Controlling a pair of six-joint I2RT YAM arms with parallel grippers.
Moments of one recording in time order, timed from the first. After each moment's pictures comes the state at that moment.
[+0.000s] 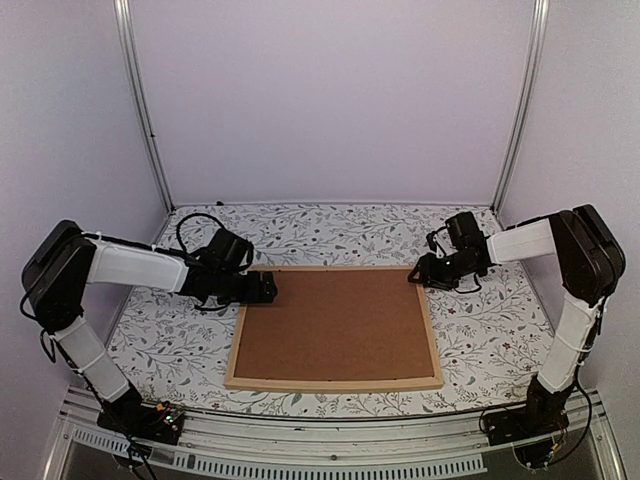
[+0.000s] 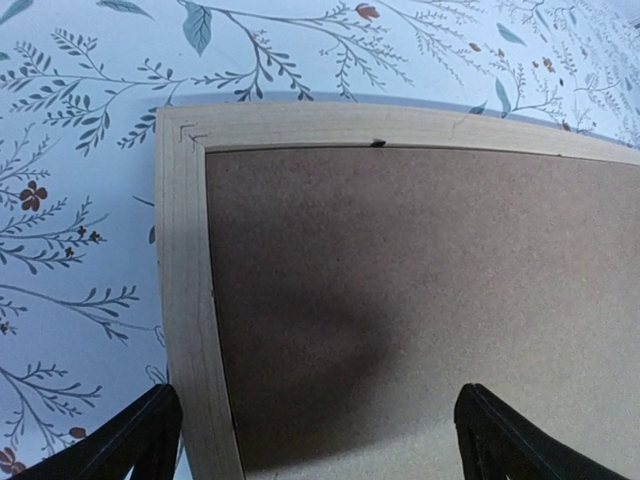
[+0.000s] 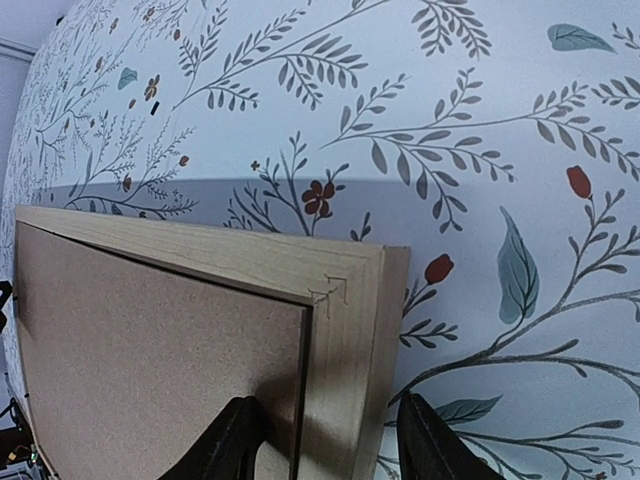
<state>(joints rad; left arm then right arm) -0.62 1.67 0.85 -0.10 -0.09 -0.56 0.32 1.86 1.02 -0.14 -0.33 0.40</state>
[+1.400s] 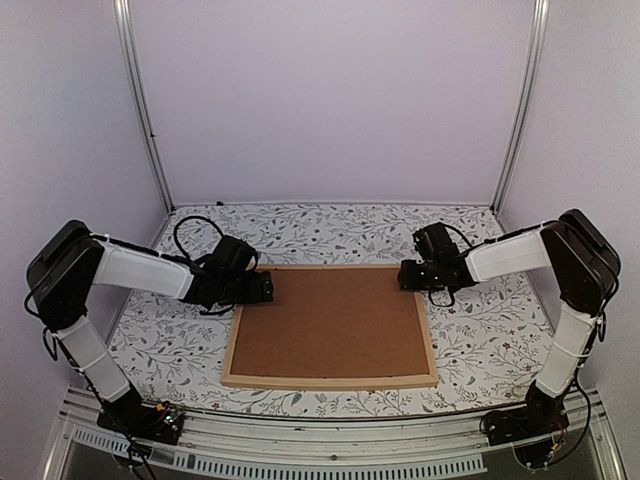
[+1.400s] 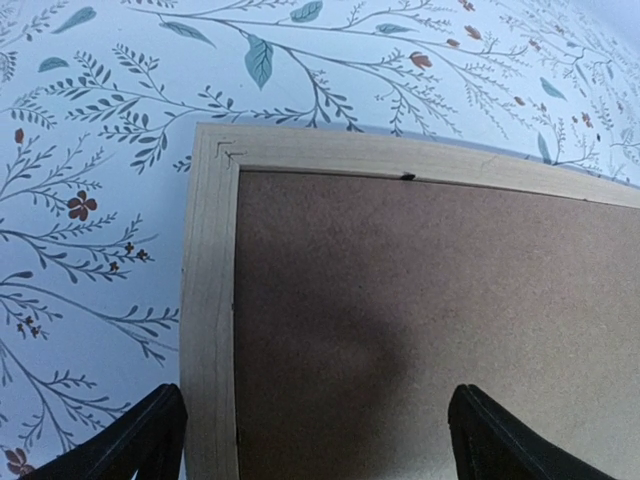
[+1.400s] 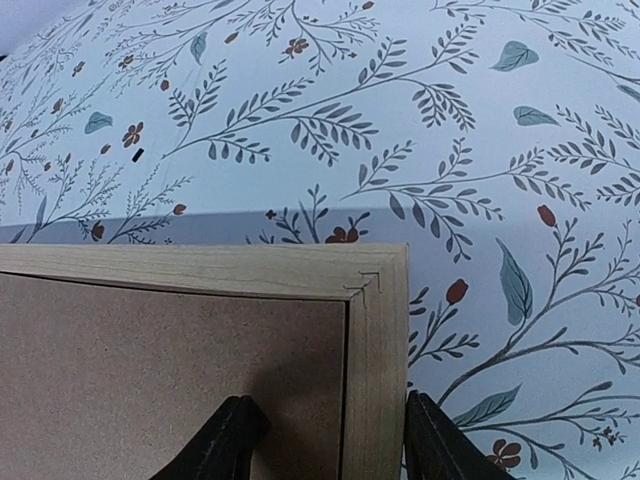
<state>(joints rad) -0.66 1.69 0.81 0.00 -0.26 -0.64 0.57 1.84 0.96 0.00 0.16 0.50</state>
